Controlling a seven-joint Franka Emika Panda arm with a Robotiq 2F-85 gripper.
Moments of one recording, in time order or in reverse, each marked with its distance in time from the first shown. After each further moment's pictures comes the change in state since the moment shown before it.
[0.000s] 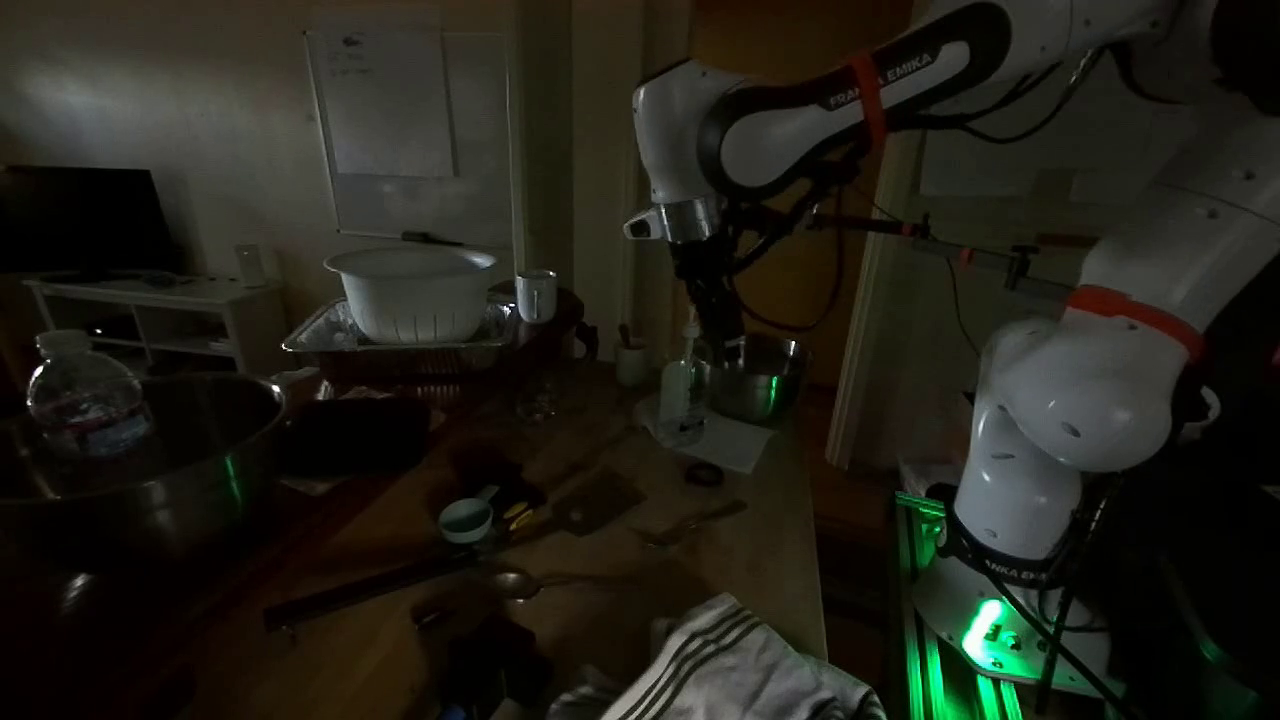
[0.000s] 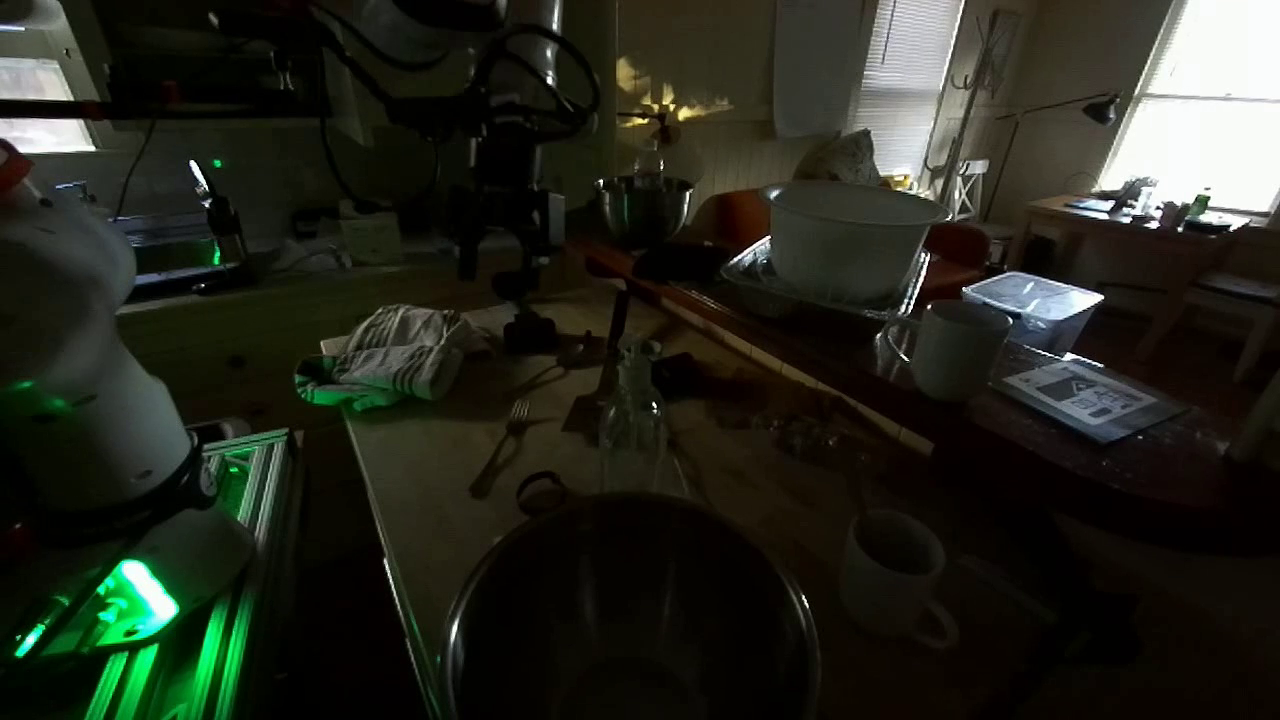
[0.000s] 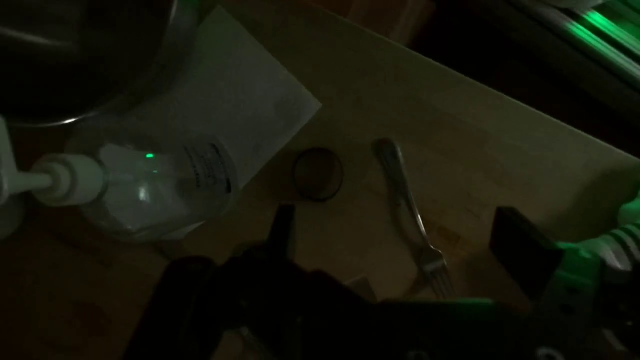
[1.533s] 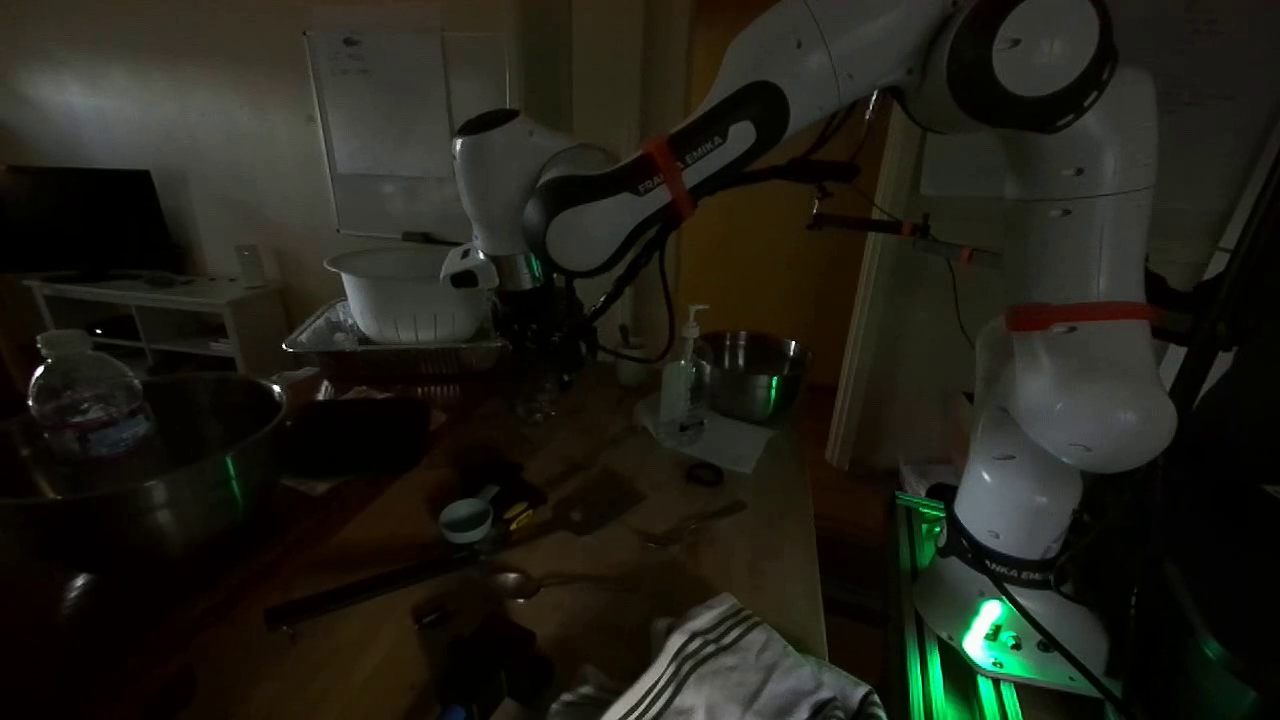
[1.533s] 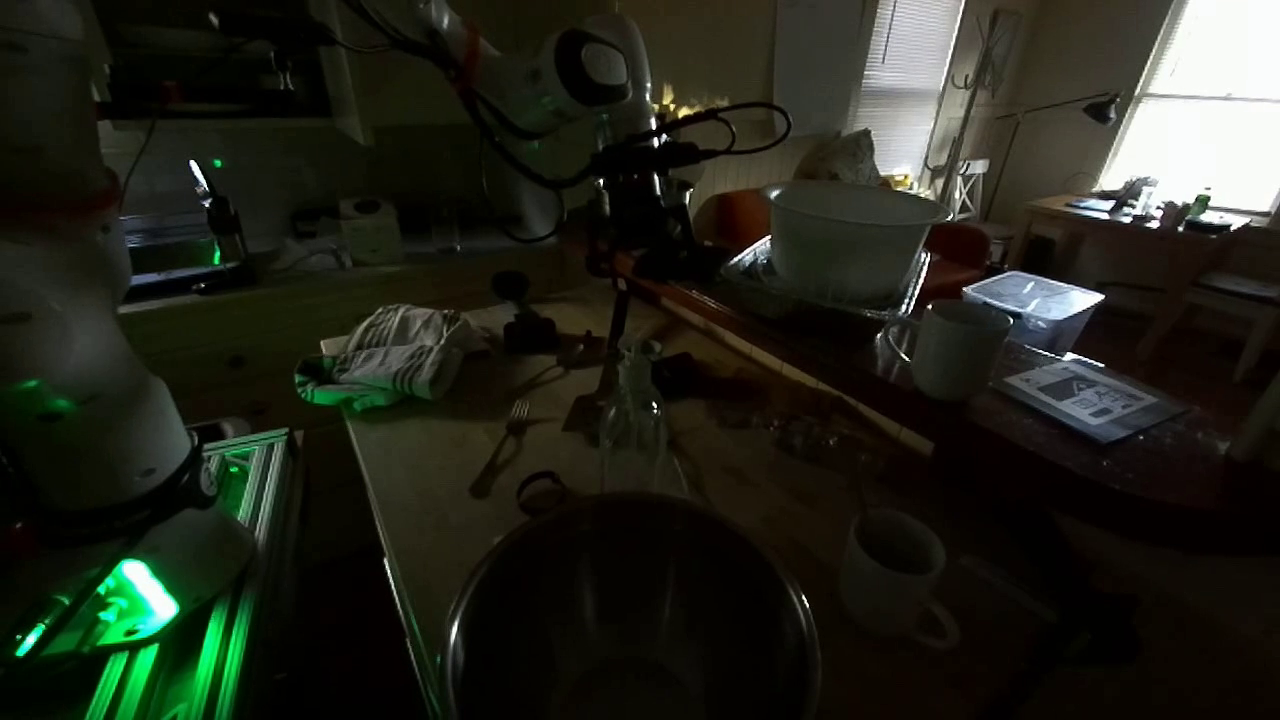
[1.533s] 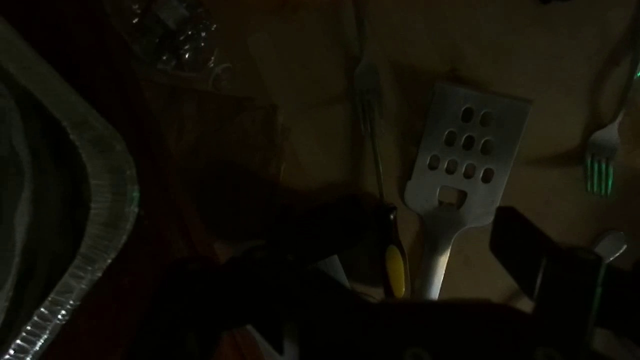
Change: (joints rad) arm 0.051 0.576 0.108 0.481 -0.154 0.276 -0.391
